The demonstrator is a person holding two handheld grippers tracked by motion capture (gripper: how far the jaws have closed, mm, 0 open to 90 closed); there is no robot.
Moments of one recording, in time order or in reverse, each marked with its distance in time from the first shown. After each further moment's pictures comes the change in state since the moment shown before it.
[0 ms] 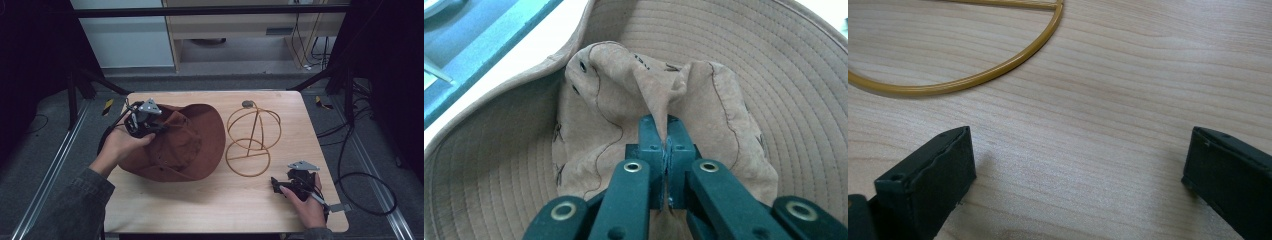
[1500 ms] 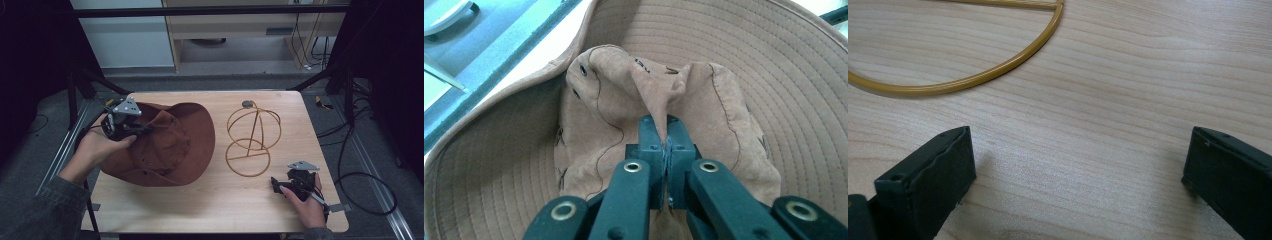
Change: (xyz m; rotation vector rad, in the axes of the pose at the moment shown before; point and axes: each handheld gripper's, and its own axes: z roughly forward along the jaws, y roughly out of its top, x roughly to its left) left arm 0.000 -0.014 -0.053 -0.022 0.013 0.024; right arm 0.000 0.000 0.000 0.000 0.000 0.000
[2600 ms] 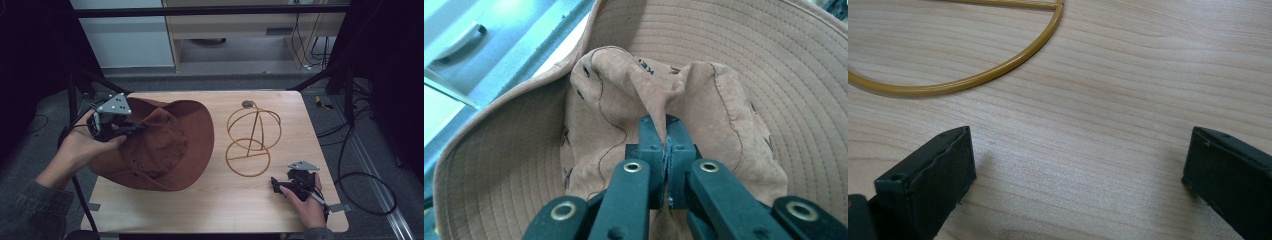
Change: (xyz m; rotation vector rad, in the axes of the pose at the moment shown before) left arm -0.015 0.016 -0.047 -0.027 0.016 0.079; right arm 0.000 0.000 0.000 0.000 0.000 0.000
